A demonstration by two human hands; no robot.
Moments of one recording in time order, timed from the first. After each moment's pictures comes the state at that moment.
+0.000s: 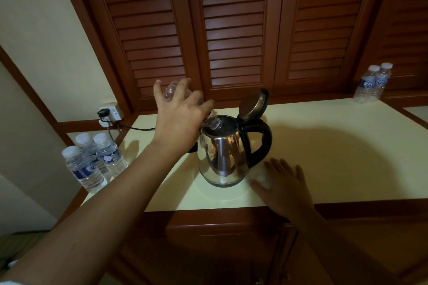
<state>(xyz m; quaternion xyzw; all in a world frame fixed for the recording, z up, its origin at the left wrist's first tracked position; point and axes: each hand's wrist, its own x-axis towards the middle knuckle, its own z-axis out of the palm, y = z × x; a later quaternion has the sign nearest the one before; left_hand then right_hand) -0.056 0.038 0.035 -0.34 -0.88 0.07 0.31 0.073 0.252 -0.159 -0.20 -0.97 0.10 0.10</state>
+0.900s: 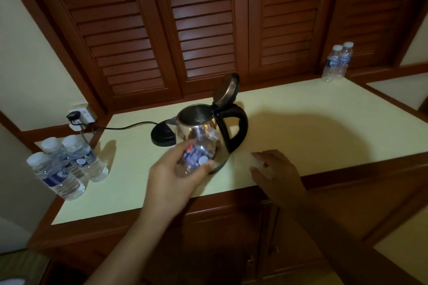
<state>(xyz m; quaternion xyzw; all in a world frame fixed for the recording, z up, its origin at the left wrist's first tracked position) 0.032 0.008 -0.057 -0.30 -0.82 -0.48 0.03 0.122 0.249 -0.160 -0.15 -0.88 0.31 0.32</state>
